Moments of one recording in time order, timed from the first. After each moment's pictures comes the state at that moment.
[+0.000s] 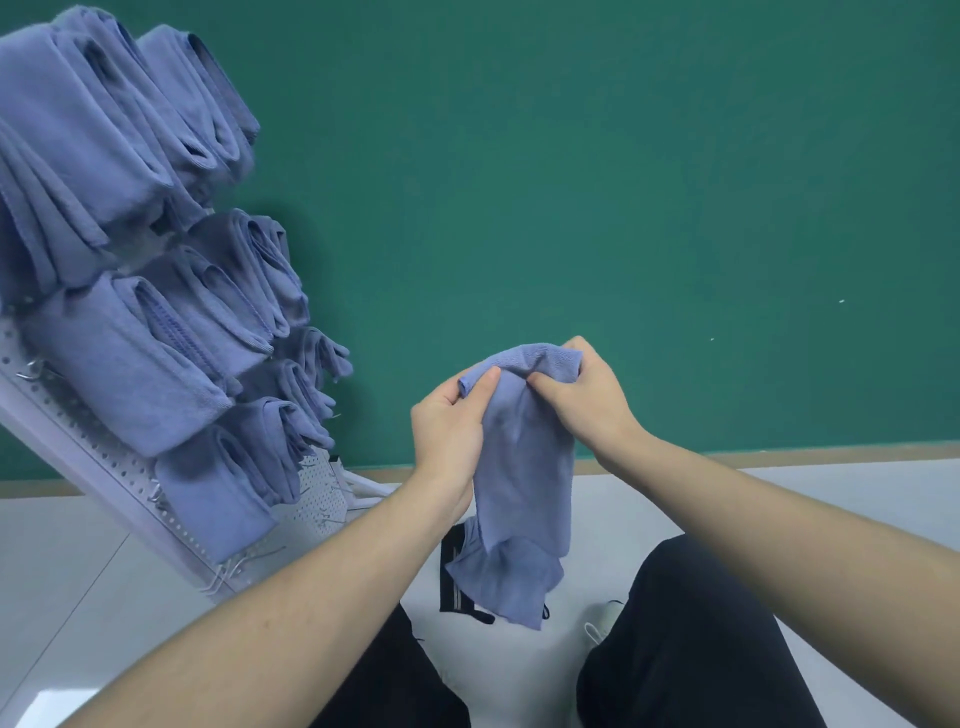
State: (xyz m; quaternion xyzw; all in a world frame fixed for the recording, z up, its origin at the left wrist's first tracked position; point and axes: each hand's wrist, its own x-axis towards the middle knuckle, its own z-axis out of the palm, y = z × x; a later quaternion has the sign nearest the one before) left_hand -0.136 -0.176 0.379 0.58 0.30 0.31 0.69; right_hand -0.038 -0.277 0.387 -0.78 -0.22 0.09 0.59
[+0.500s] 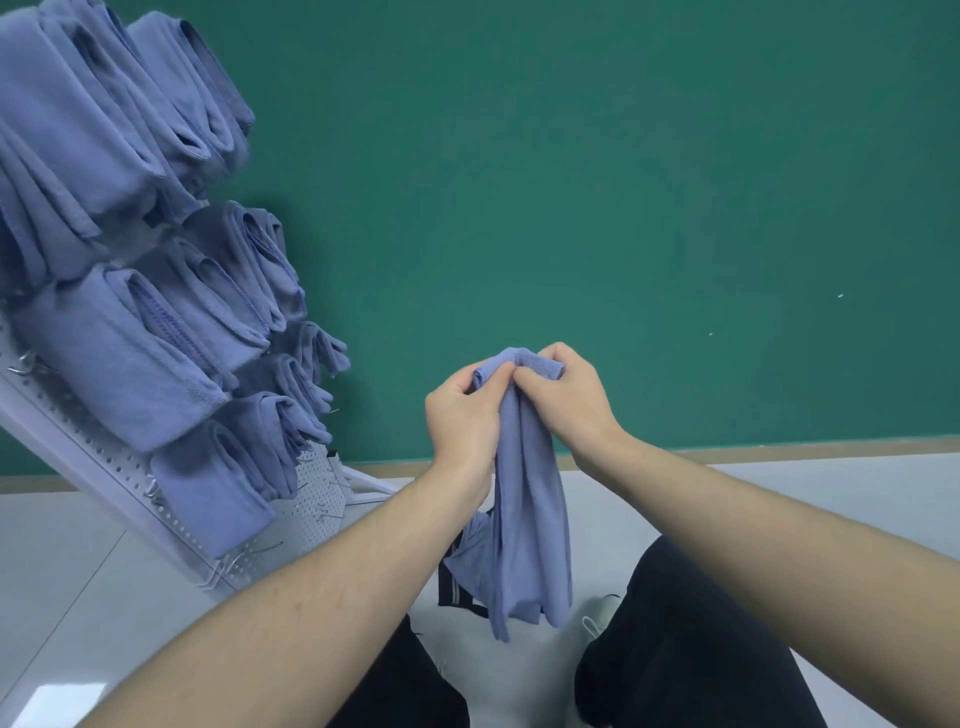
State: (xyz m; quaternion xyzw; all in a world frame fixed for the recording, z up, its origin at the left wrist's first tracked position) left_hand -0.124 -0.186 0.381 0.58 0.31 0.31 0.69; right_hand -0.057 -0.267 0.389 -0.75 -0.20 0.12 0.62
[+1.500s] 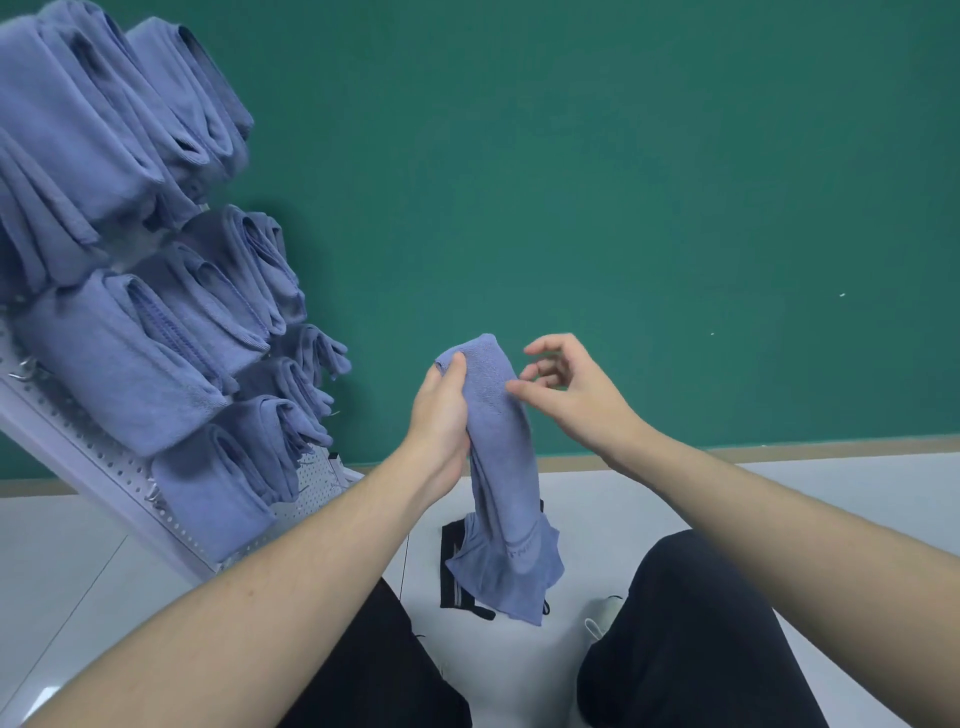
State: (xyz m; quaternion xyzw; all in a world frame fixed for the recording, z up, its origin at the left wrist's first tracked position) left_hand -0.129 -0.159 0.388 0.52 0.27 0.23 0.78; right_hand -0.045 -0.288 0.390 -0.71 -0.30 0.17 0.61
